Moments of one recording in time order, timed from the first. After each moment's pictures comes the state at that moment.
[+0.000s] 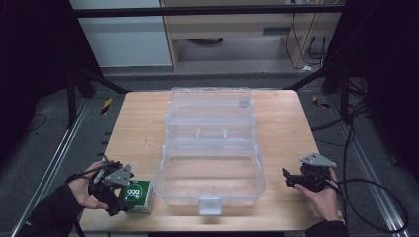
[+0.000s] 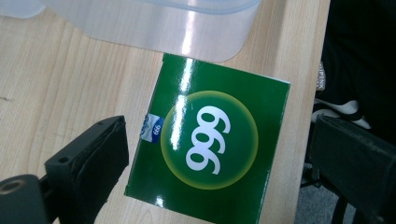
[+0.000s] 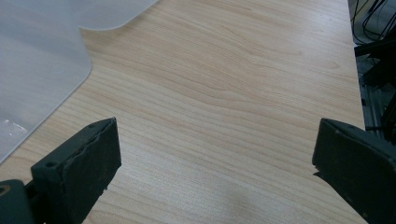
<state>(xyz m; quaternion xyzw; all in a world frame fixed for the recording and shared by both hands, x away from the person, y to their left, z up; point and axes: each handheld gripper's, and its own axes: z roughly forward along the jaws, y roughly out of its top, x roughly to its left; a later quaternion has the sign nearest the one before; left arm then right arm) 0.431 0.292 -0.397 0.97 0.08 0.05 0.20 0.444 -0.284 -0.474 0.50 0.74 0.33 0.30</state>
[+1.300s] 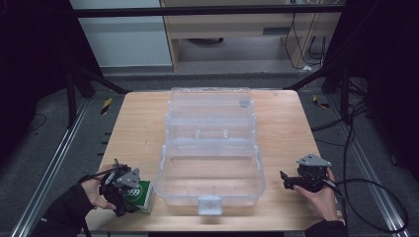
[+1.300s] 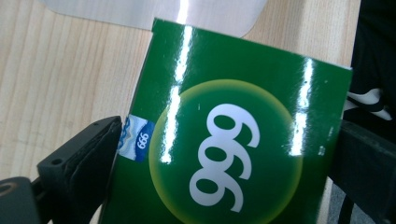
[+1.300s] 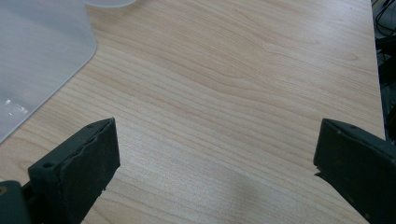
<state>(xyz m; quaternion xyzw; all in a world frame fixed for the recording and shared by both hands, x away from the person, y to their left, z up) 0.444 0.287 -0.435 0.98 0.07 0.03 0.18 0.446 -0.279 -0.480 0.49 0.76 0.32 0.29</state>
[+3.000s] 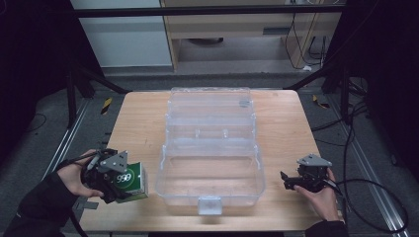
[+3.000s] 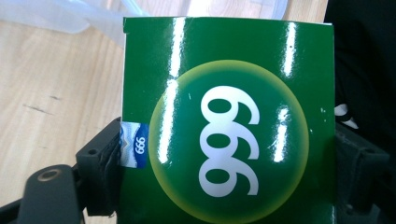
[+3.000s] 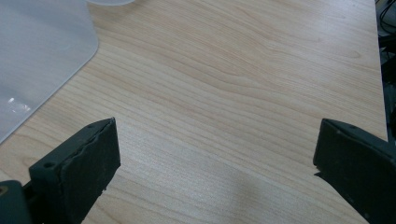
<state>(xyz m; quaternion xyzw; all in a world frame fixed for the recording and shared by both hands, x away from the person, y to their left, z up) 0.438 0.287 -0.342 0.98 0.09 0.06 0.19 0.445 -0.281 -0.479 0.49 0.76 0.31 0.28</state>
